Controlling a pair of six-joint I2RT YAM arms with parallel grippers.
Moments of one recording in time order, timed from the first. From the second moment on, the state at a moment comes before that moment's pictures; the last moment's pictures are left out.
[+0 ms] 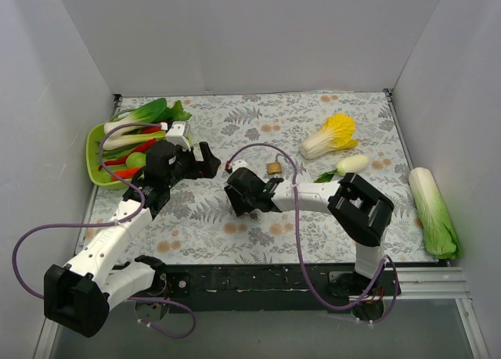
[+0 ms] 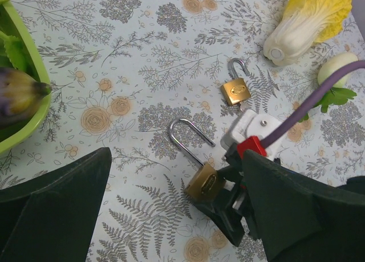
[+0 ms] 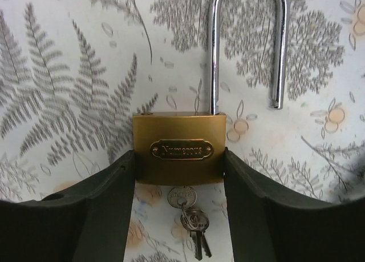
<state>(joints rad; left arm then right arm) -0.37 1.02 0.76 -0.13 0.09 -0.35 1.05 1.82 1.09 -0.20 0.21 0.37</state>
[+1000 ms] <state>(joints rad) -0.37 1.00 0.76 -0.13 0.09 -0.35 0.80 2.09 1.44 -0.23 0.25 0.52</state>
